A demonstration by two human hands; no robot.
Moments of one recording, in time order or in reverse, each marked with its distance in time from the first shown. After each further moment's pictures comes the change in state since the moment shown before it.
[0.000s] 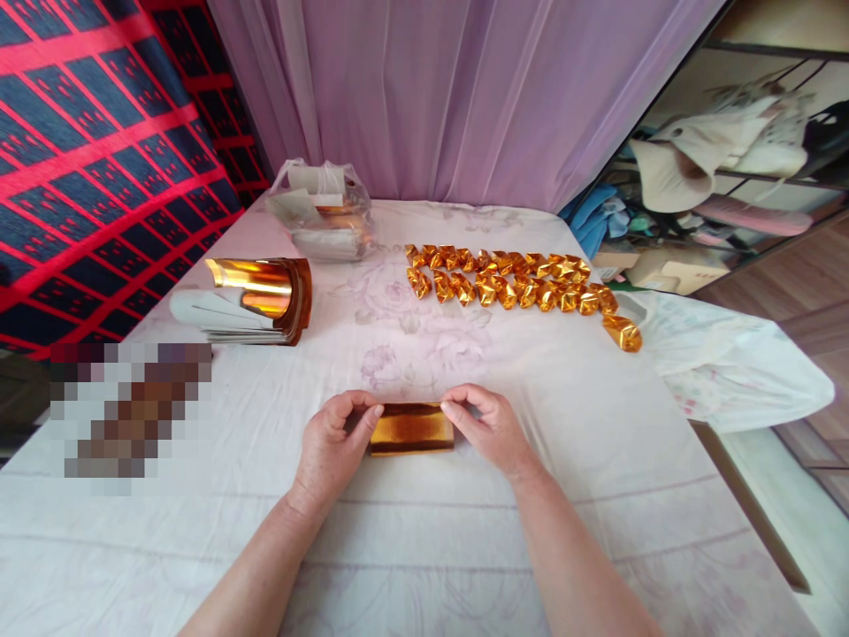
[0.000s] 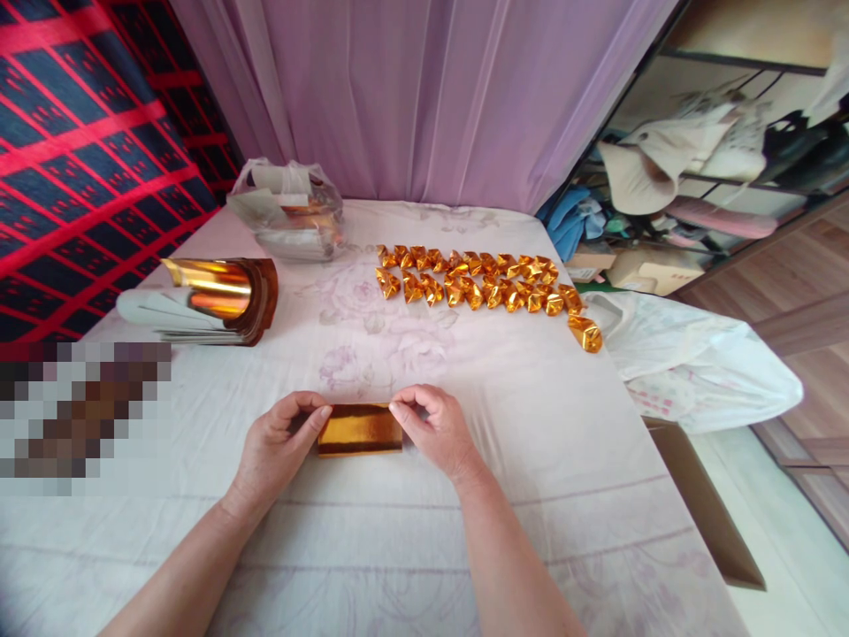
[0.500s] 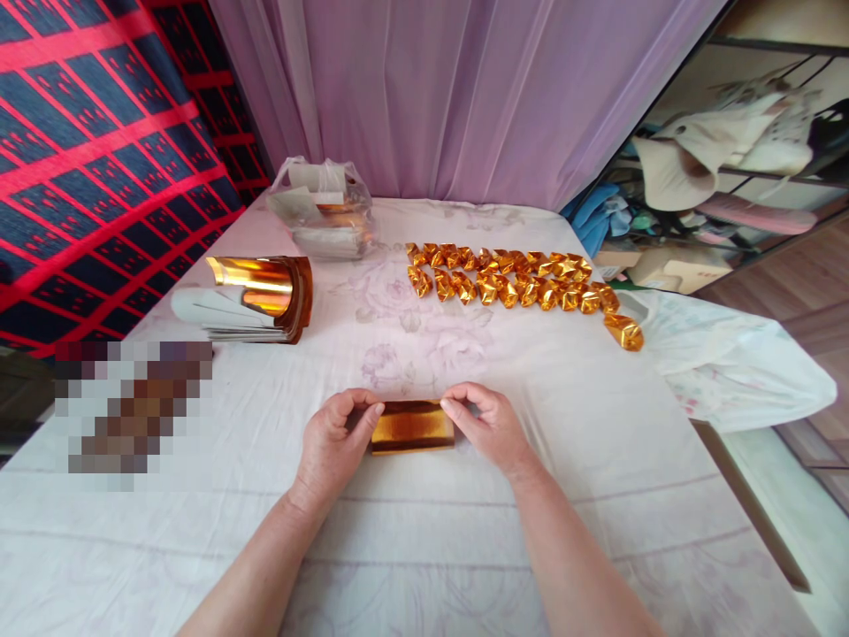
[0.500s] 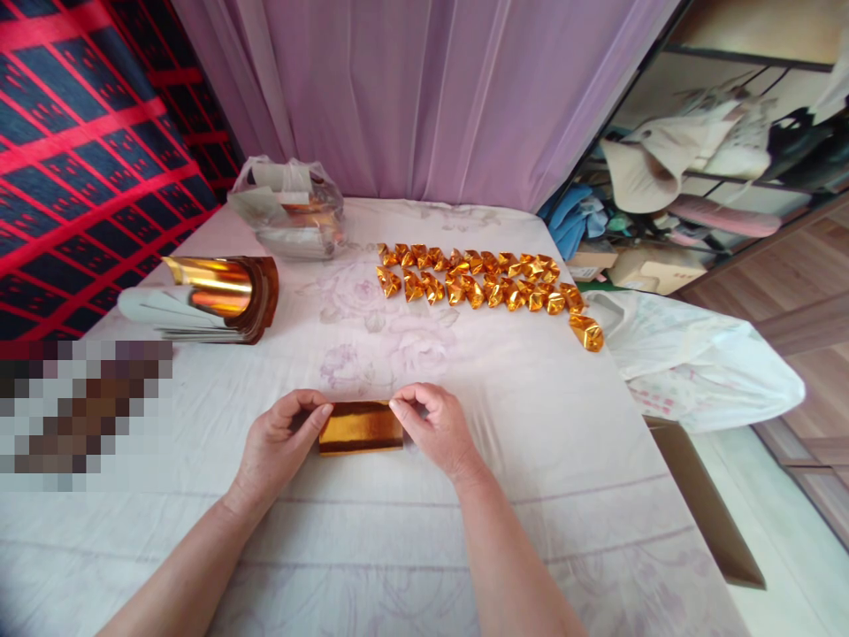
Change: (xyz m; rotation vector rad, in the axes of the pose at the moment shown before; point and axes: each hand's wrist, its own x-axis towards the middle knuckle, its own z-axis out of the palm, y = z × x) left_hand -0.001 -0.002 0.001 0.020 -0.010 -0.017; right_hand 0.000 -0.001 0.000 -0.034 0.002 0.030
